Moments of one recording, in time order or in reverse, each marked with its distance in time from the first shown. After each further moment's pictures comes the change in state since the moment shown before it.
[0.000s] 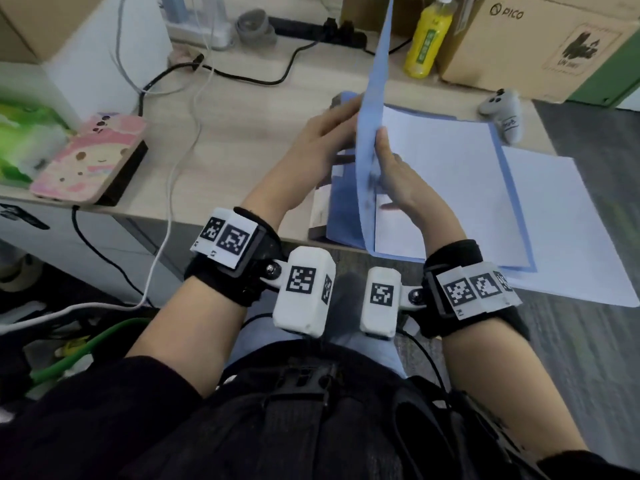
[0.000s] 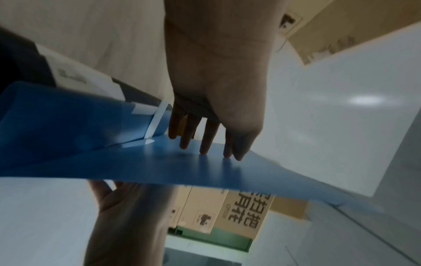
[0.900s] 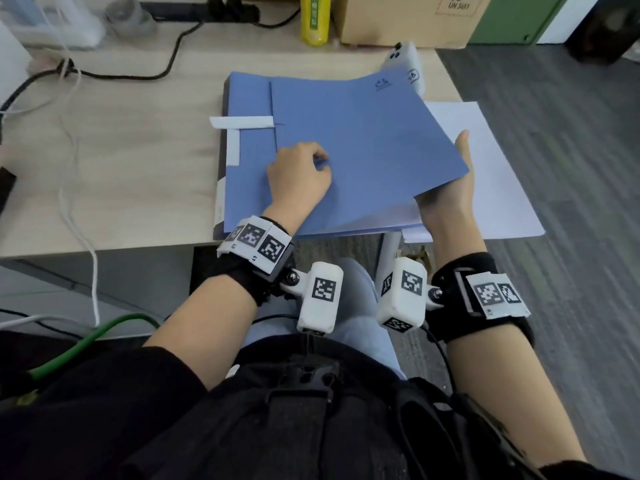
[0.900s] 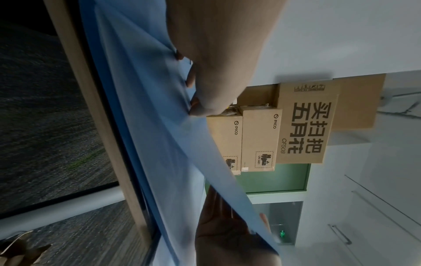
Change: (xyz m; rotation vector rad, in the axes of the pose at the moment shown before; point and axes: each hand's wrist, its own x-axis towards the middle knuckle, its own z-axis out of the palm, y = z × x) left_hand 0.053 -0.075 0.121 0.754 0.130 -0.087; right_hand -0.037 0.118 -0.105 1.242 0.454 -0.092
